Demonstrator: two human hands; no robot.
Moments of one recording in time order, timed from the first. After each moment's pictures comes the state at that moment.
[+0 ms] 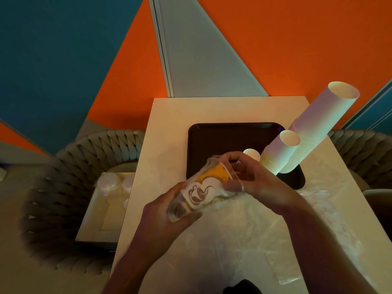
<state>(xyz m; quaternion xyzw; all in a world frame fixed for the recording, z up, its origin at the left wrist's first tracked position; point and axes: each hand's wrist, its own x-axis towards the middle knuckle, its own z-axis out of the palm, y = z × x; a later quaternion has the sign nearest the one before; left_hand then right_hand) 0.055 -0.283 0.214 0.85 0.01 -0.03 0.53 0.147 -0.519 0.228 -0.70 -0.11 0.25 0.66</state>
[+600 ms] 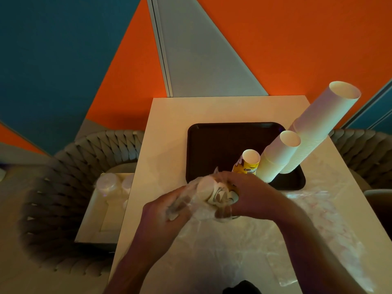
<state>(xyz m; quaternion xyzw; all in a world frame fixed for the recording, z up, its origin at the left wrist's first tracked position) 0.058 -0.284 0.214 0.86 0.00 0.01 0.50 0.142 -0.511 0.221 -0.86 -0.20 0.22 0.42</state>
